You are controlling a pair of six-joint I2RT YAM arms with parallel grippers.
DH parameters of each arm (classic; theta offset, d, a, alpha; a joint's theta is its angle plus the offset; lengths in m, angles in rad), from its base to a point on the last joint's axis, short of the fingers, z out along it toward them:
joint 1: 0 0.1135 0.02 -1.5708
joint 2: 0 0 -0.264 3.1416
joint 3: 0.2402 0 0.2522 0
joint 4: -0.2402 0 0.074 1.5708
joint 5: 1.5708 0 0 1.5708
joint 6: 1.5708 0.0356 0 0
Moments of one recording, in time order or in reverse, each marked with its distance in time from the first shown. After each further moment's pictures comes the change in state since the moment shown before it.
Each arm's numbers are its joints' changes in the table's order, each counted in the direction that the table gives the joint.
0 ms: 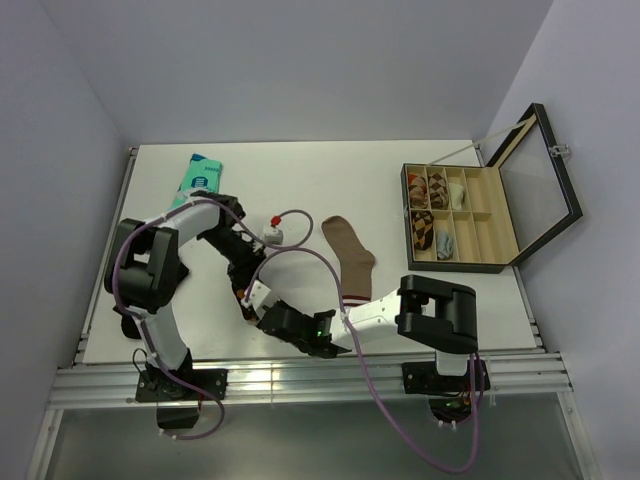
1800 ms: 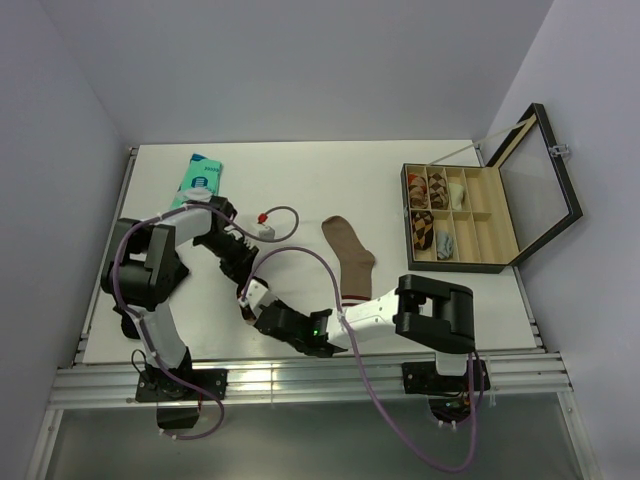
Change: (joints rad) left arm 0.098 0.002 -0.097 0.302 -0.160 -0.307; right arm 0.001 0.019 0.037 -0.032 0.010 0.006
